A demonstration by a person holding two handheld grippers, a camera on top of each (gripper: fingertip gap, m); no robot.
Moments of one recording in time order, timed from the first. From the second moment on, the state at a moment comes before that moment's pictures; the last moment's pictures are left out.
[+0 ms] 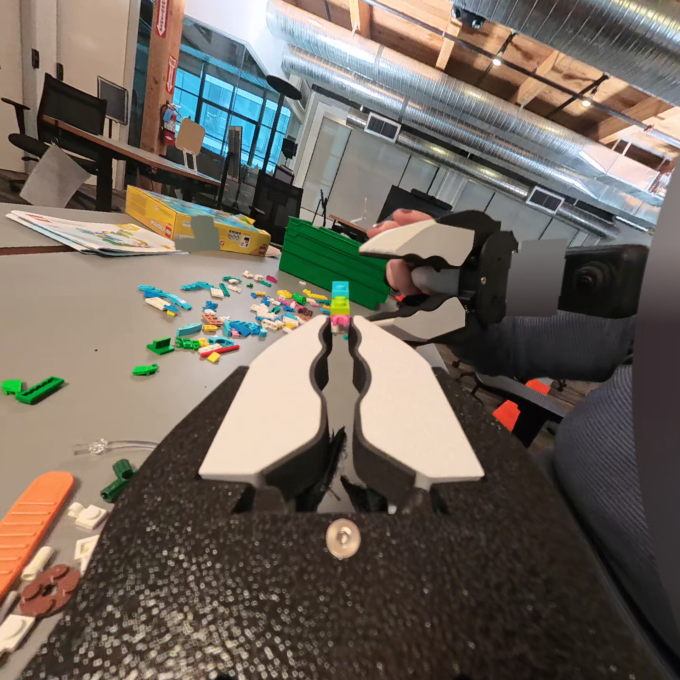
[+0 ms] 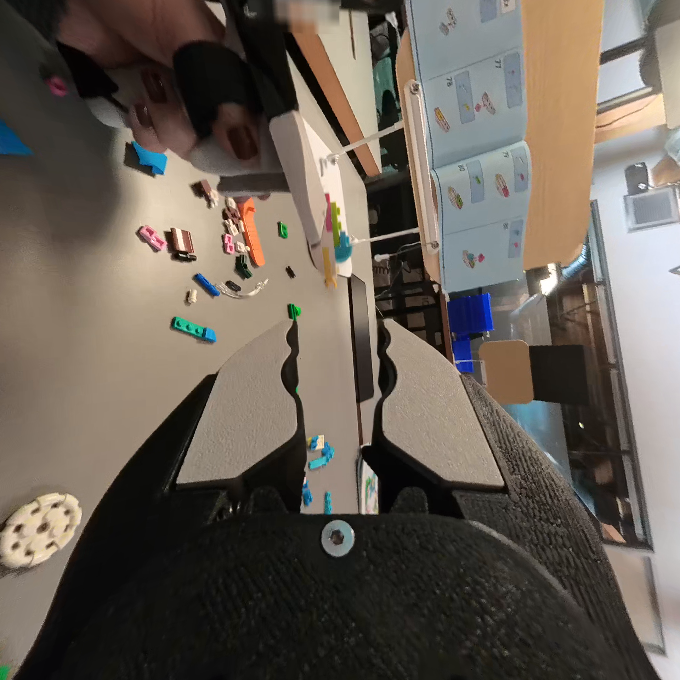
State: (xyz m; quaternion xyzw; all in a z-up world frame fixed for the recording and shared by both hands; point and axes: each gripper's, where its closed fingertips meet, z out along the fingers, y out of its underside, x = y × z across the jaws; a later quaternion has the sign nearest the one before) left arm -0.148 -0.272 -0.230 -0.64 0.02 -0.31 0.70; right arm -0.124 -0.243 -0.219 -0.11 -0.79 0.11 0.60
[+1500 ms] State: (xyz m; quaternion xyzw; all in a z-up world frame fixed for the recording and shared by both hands) left arm -0.166 -0.278 -0.222 -0.60 0.01 -0.29 0.74; right arm -0.090 -0.162 -0.193 -0.25 -0.66 0.22 0.67
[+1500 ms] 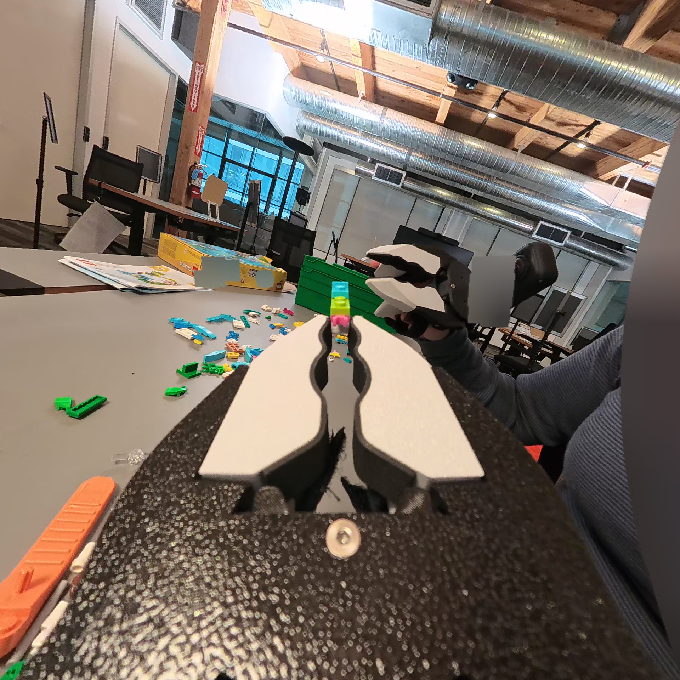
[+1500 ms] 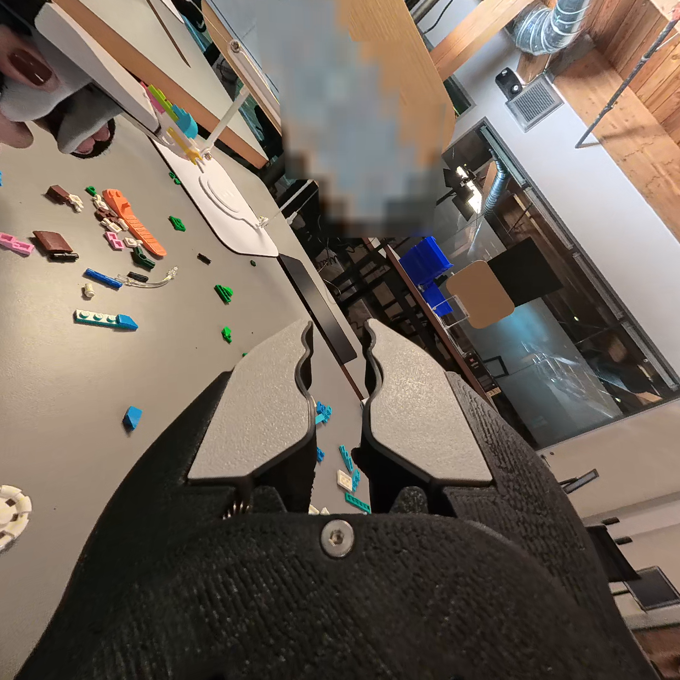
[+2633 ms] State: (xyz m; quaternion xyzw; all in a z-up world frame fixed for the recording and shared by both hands) left arm -0.113 -0.291 -0.211 -0.58 0.14 -0.37 0.71; right arm -0.115 -0.290 -0.214 -0.28 -0.78 0.45 0.32
